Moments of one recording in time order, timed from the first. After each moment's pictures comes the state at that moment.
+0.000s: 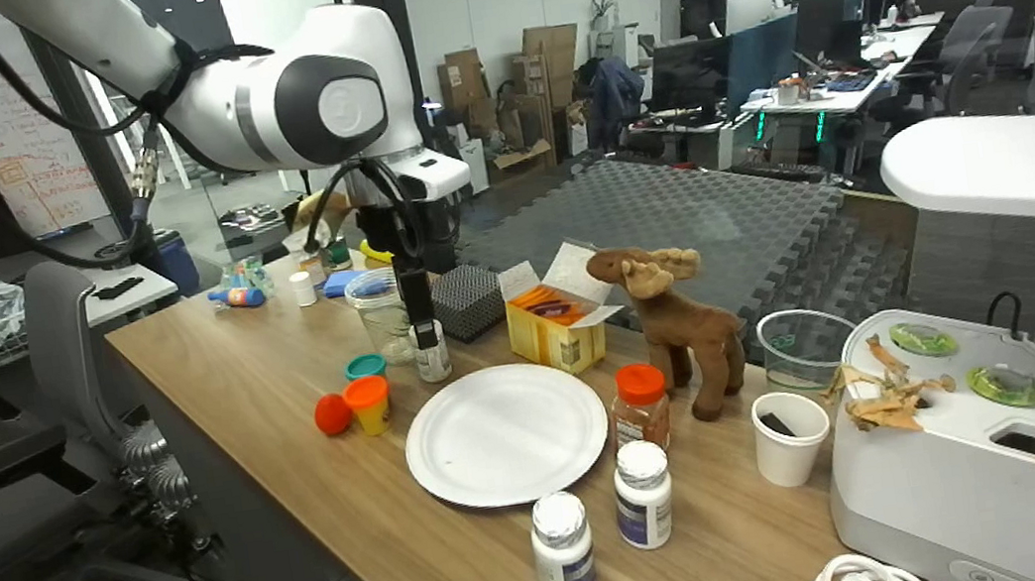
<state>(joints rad) 0.22 0.47 -0.03 -1.89 -0.04 2.34 0.80</state>
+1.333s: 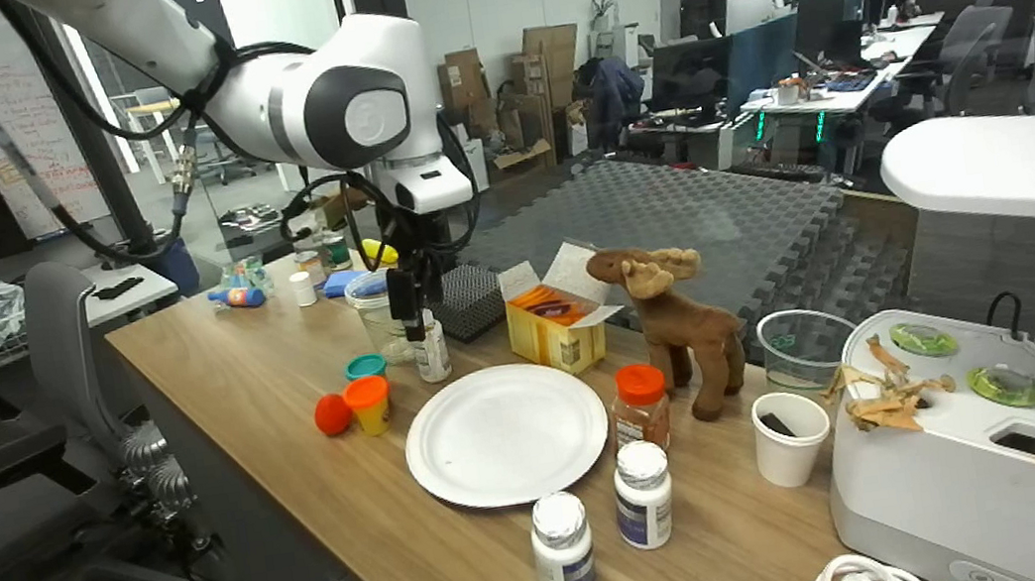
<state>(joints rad) 0.21 0.56 -0.02 -1.75 0.08 2.30 1.13</state>
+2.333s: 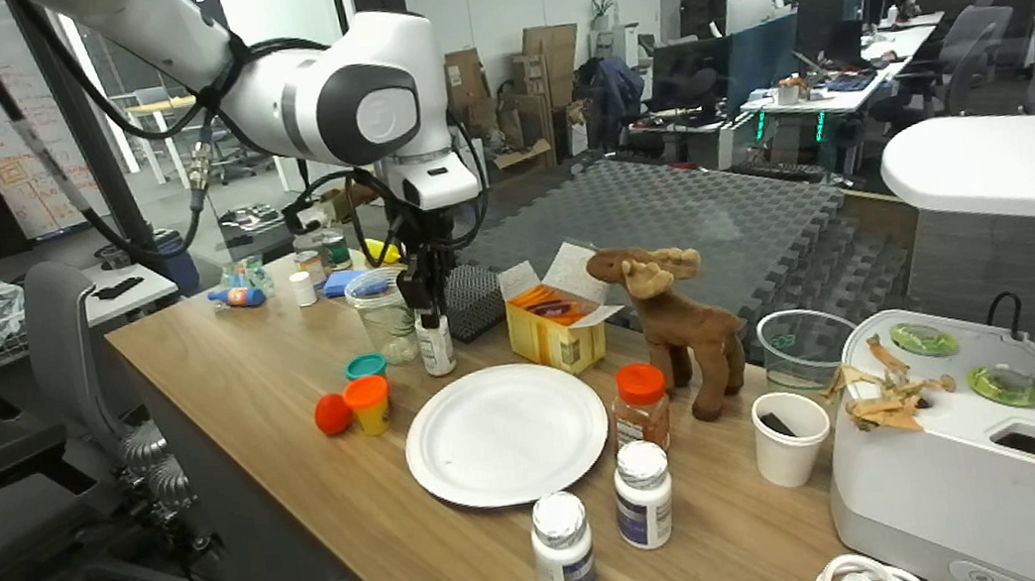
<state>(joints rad) 0.20 0.59 -0.01 -1.70 0.11 2.29 1.17</state>
